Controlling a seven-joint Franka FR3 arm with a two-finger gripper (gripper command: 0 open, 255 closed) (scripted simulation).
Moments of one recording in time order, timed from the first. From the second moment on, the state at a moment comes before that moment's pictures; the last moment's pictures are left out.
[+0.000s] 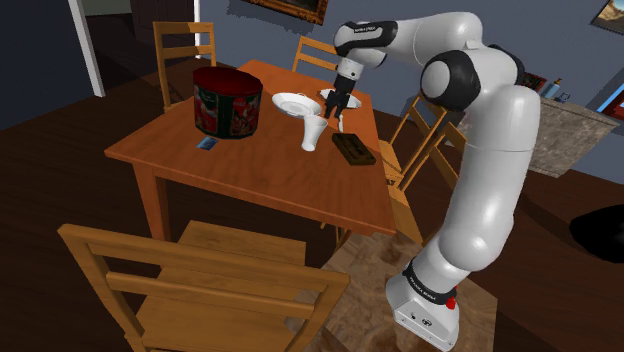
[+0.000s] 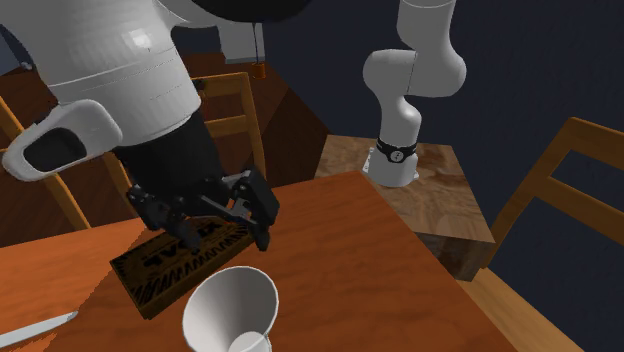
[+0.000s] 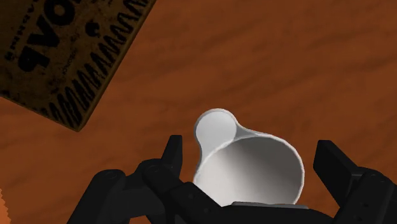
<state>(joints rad) -0.16 0.41 -0.40 -1.53 0.32 1.75 -0.67</state>
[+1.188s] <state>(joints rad) -0.25 0.68 -0.35 -1.26 0.43 1.73 -0.72</state>
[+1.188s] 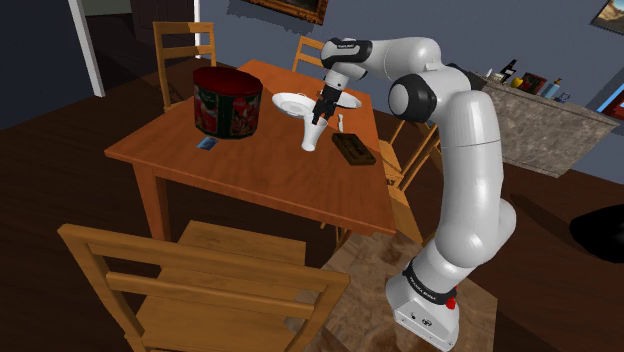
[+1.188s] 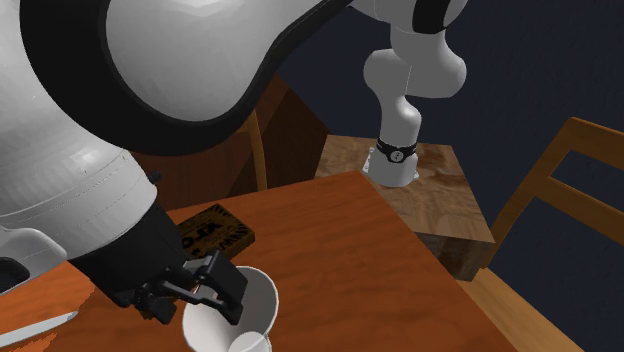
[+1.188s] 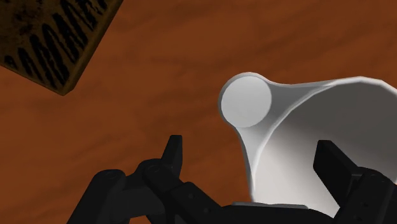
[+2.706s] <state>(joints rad) -0.26 0.66 -0.36 -1.16 0.42 1.61 -0.69</state>
